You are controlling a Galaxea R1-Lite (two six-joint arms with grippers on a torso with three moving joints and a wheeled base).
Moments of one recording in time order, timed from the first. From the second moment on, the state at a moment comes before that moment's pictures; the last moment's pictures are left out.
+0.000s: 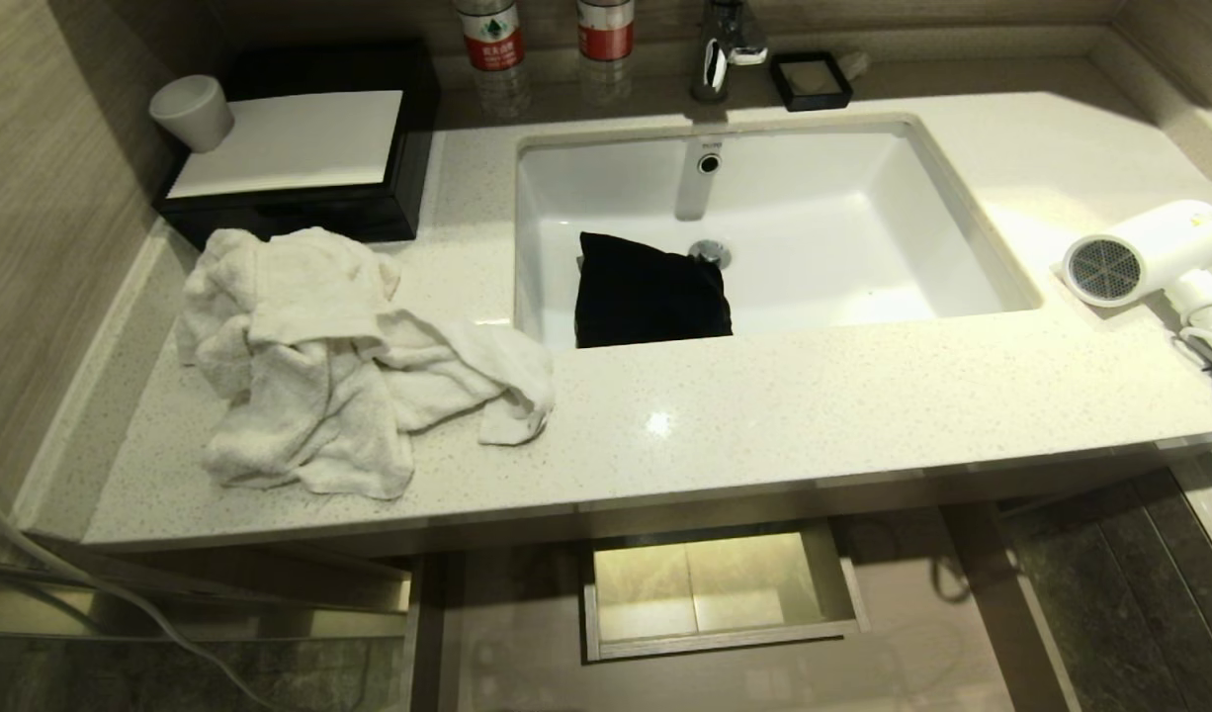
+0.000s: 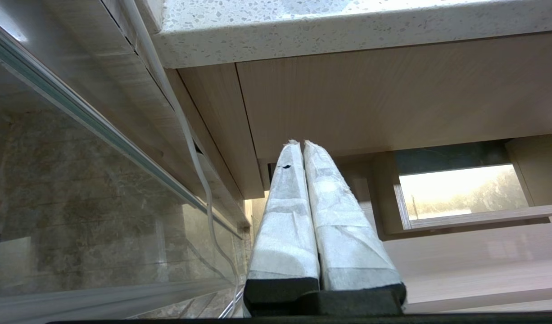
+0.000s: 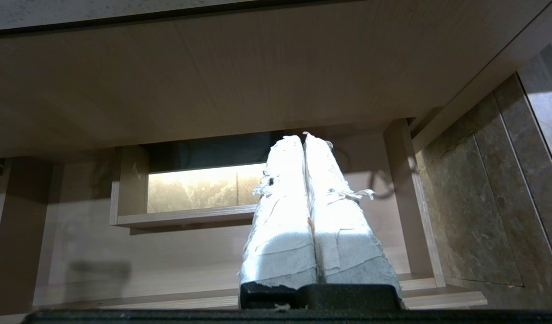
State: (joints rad) left arm 0.00 0.00 0.00 0.00 0.00 0.00; right arm 0.01 0.00 0.00 0.00 0.00 0.02
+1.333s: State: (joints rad) left arm 0.00 0.00 0.00 0.00 0.00 0.00; right arm 0.00 0.26 -0.85 0.59 -0.05 -0.06
